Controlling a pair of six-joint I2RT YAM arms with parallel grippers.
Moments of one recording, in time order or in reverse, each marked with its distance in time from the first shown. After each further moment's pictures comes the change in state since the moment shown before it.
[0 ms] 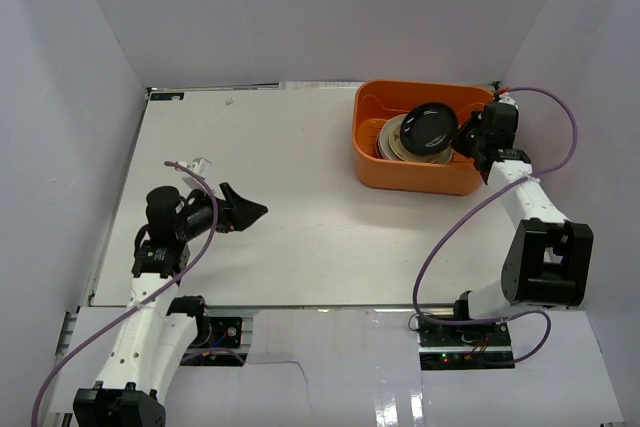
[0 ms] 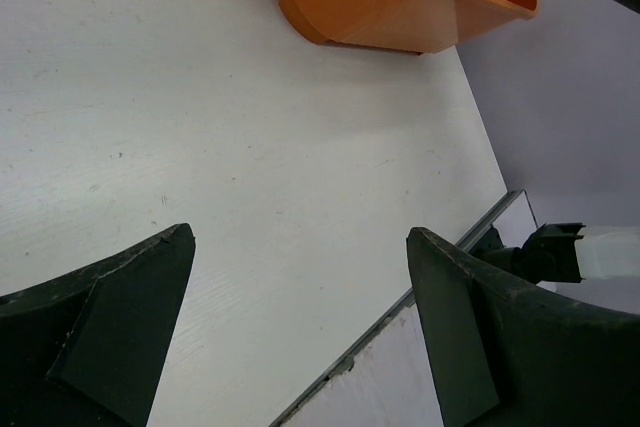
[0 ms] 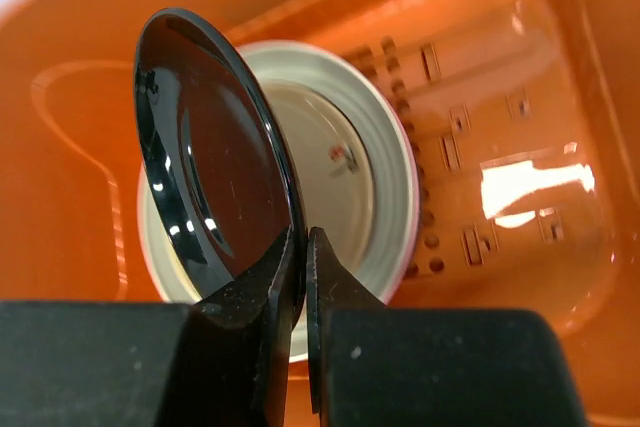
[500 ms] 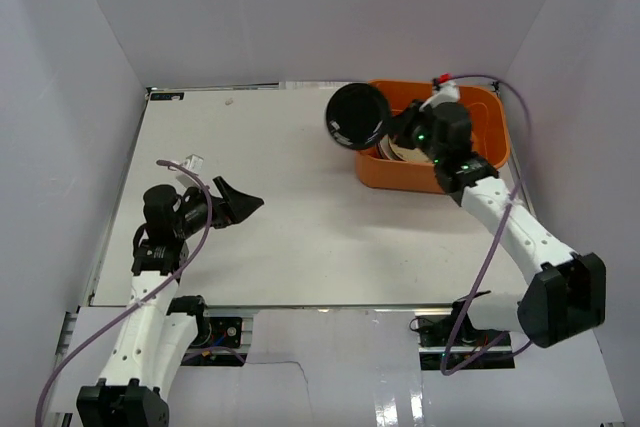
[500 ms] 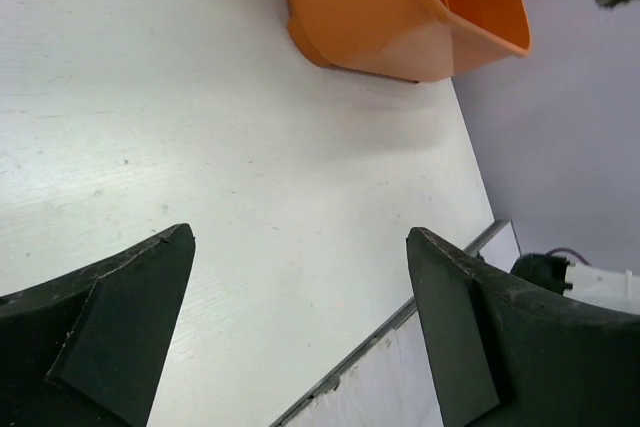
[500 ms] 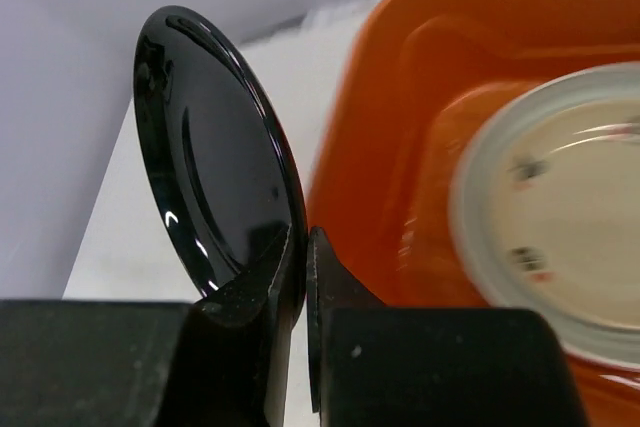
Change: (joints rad) left arm 0.039 0.044 0.000 0.048 -0.027 -0.092; right arm 0.486 -0.134 0.000 0.122 -0.007 0.058
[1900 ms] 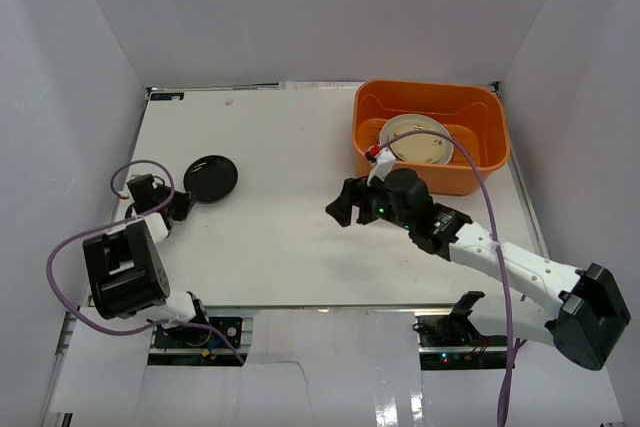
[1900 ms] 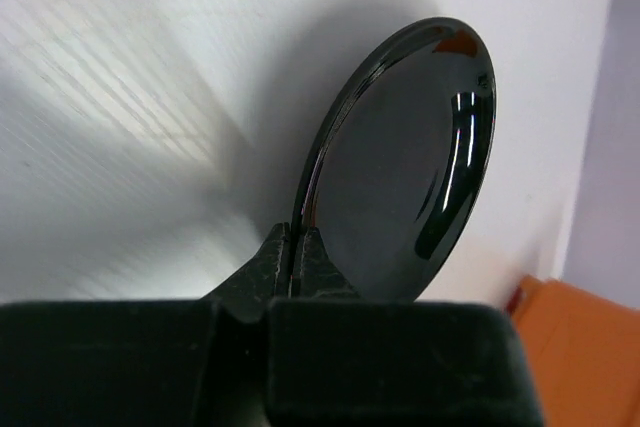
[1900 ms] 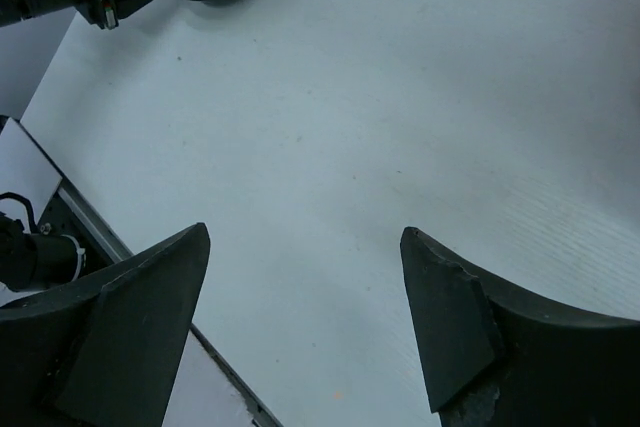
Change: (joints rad) left arm 0.365 0.785 0.037 0.357 -0.438 -0.326; right arm 0.360 -0.222 -0.327 -0.033 0.016 -0.084
